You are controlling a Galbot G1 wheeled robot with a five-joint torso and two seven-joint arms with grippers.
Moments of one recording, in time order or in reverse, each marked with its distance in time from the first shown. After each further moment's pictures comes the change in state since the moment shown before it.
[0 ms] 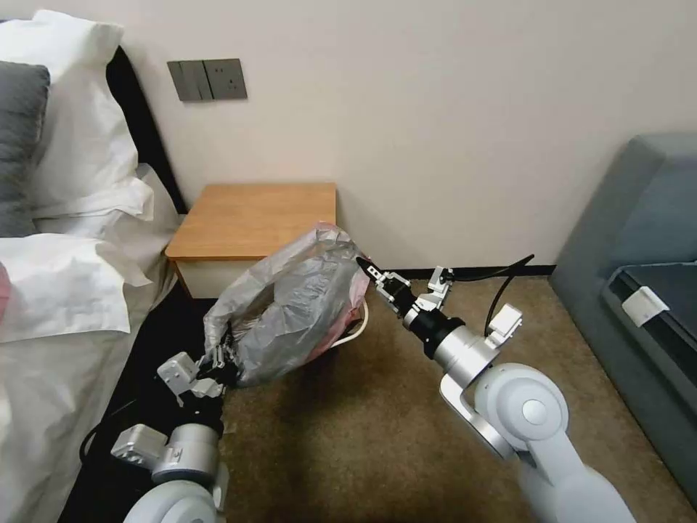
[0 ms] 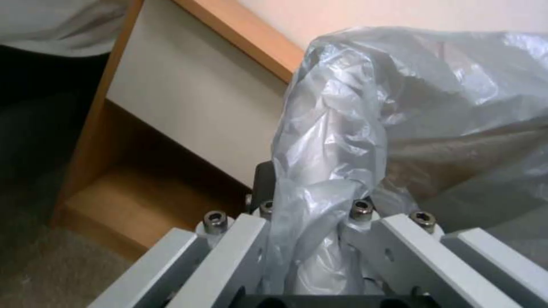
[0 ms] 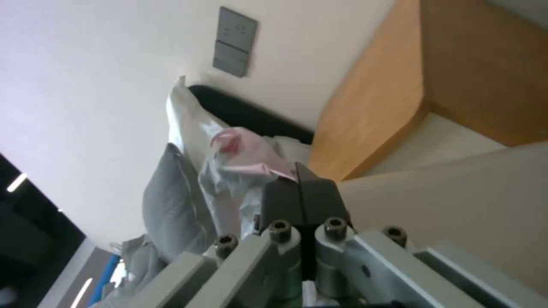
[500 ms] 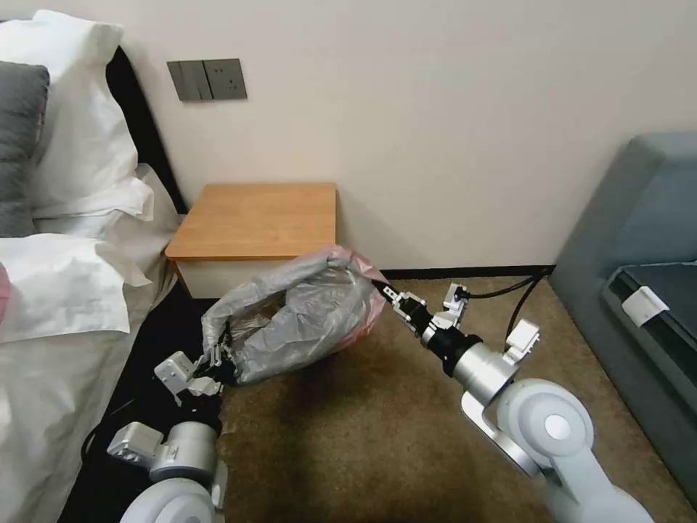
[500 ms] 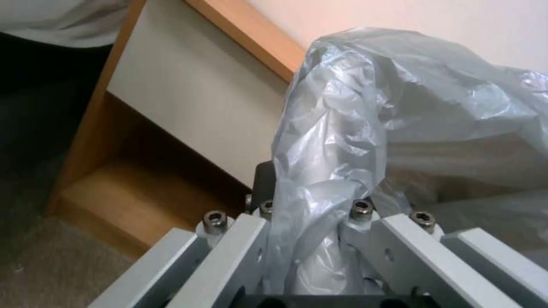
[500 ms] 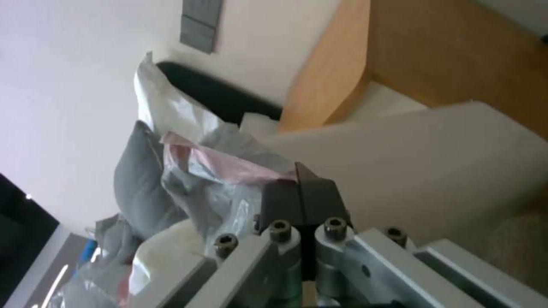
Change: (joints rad) left arm -0.005 0.002 -0.005 -0.012 -0.041 0.013 -0.018; right arm -0.117 -0.061 0.075 0.033 0.022 -0.080 -0.025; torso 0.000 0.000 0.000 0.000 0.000
